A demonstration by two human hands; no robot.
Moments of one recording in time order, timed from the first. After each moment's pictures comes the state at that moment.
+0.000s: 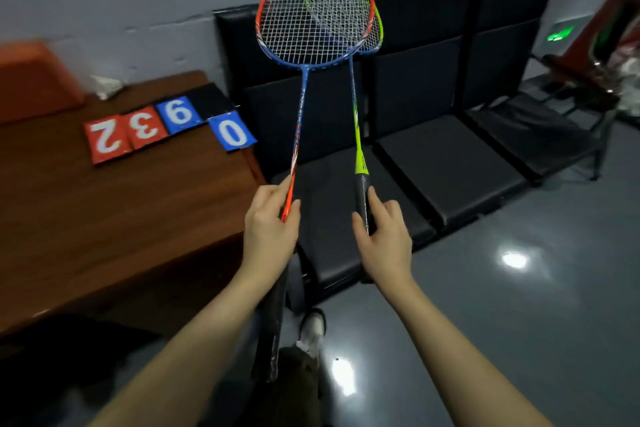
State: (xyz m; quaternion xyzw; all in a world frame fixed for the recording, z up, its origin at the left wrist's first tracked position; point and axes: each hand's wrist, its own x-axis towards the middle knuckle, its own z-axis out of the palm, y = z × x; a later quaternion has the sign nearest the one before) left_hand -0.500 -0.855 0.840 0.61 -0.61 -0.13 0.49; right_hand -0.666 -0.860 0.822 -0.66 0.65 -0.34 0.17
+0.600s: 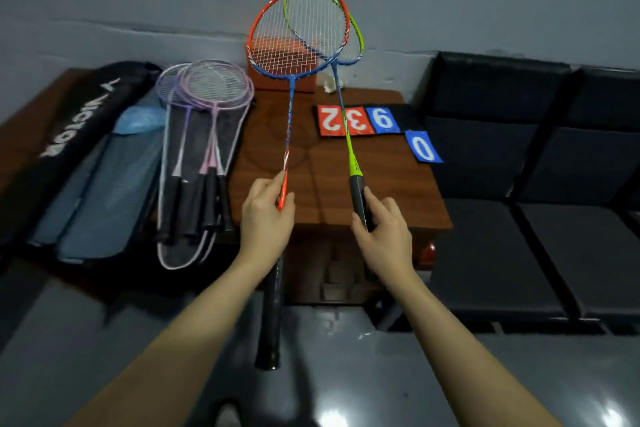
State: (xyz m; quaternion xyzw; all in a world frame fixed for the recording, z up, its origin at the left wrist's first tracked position) left_hand -0.193 -0.641 0.868 0.75 -0.42 -0.02 0.51; right_hand -0.356 -0.720 0.854 -0.81 0.45 -0.31 0.23
